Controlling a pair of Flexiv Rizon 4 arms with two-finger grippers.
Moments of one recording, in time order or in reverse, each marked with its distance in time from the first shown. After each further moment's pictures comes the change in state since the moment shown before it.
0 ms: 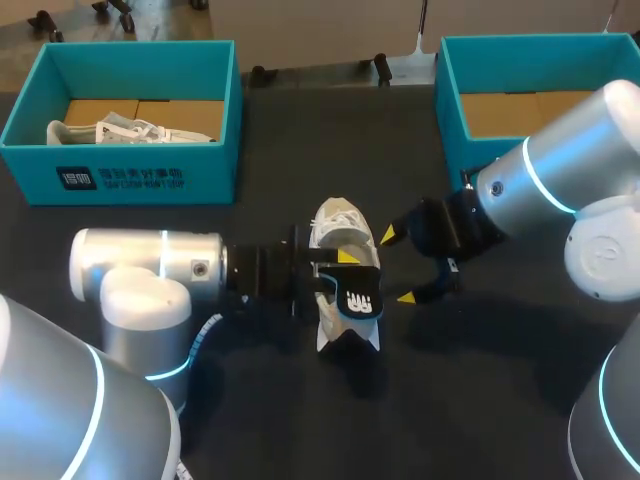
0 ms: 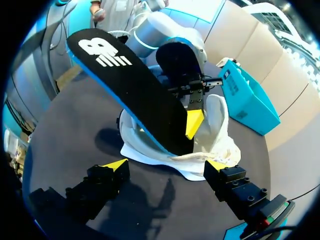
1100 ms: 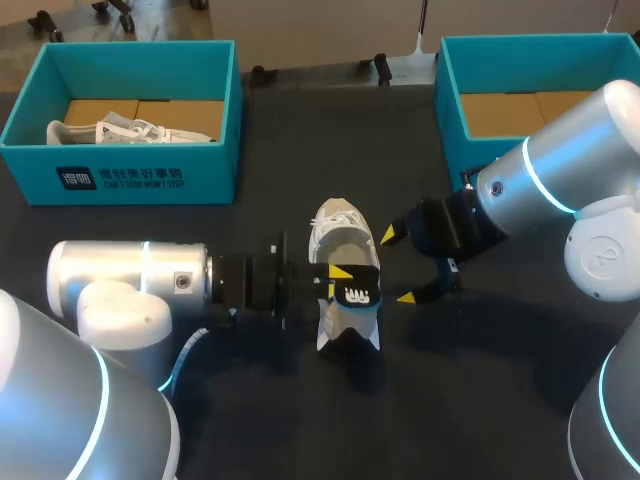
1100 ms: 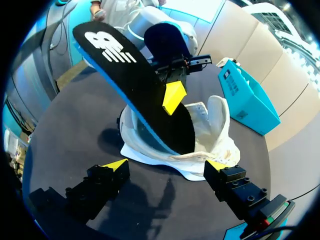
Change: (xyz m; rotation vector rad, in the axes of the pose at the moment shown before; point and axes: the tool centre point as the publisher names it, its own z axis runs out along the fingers) left arm 0.013 -0.034 -0.019 0.014 -0.009 -0.024; right arm 0.000 0.000 0.000 0.000 0.000 0.000
